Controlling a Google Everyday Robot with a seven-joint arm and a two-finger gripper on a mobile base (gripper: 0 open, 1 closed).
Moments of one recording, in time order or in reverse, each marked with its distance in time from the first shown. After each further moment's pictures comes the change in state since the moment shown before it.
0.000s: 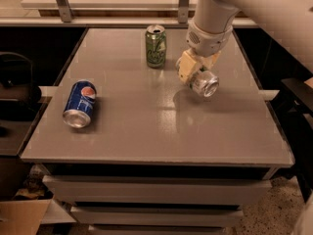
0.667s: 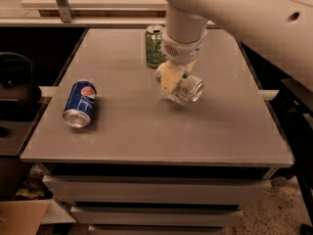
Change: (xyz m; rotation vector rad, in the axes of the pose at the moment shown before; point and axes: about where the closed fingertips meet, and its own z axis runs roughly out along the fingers) arm -0.008 0.059 -0.003 0.074 -0.002 -0.296
